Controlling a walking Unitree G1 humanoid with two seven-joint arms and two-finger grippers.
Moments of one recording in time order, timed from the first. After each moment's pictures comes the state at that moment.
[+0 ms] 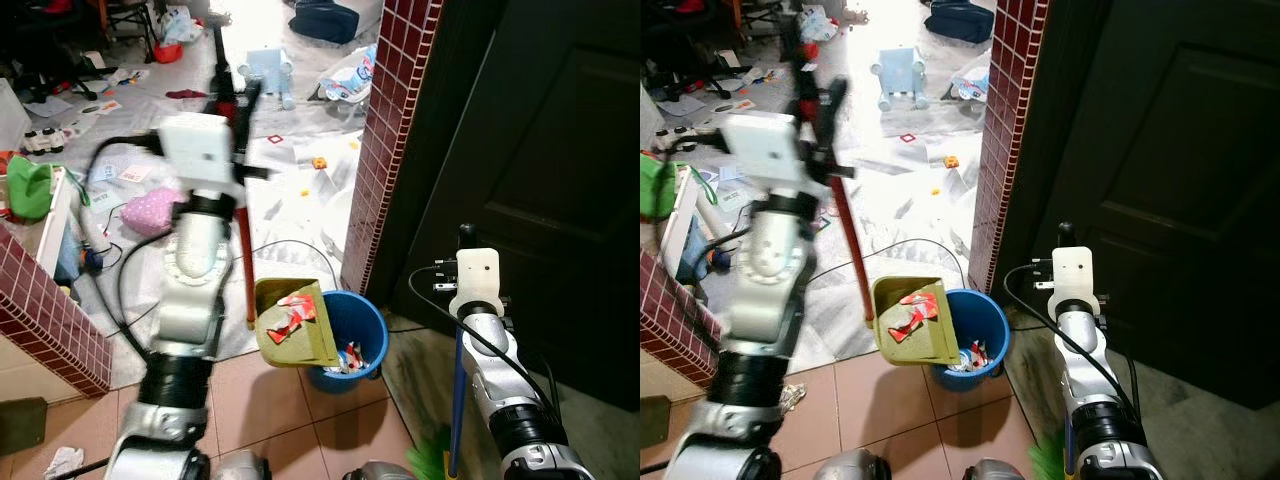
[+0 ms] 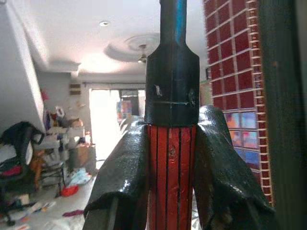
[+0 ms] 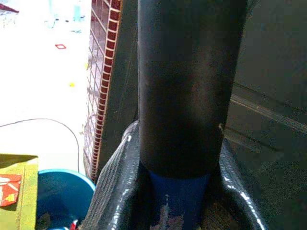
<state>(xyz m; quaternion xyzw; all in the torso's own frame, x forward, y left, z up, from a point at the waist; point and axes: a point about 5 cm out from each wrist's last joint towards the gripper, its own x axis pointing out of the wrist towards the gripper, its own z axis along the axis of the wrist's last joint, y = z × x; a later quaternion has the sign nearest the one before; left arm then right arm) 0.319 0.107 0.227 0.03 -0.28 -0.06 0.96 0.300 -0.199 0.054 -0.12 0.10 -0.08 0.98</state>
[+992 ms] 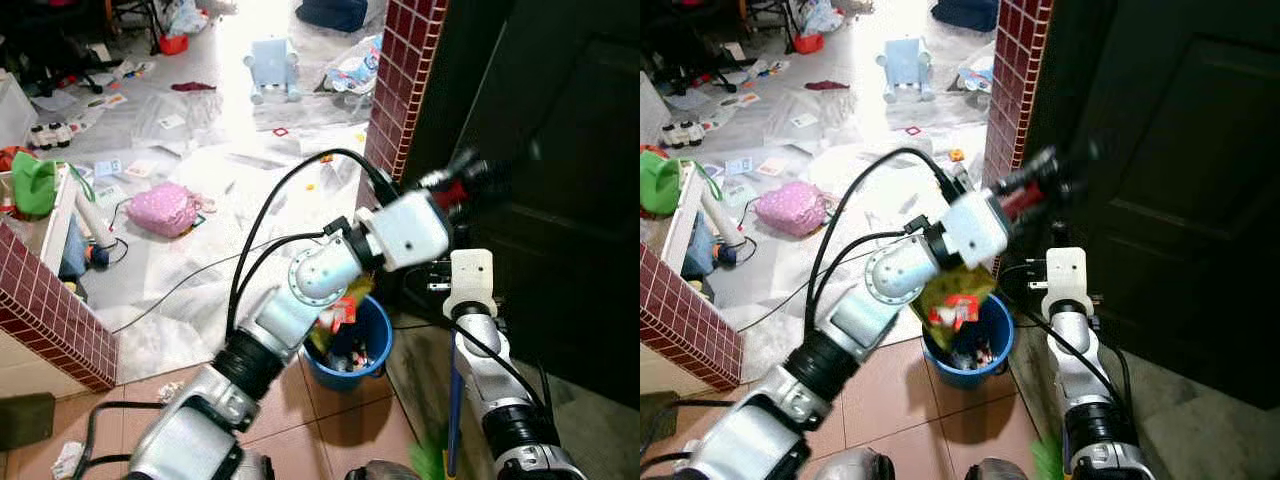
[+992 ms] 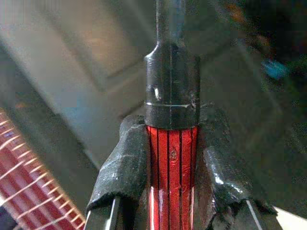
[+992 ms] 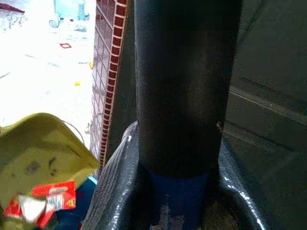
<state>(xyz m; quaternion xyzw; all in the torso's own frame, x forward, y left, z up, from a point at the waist) 0.282 -0.028 0.206 0.19 -0.32 -0.48 0.79 0.299 -0.192 0.053 -0.12 0.09 -0.08 0.99</state>
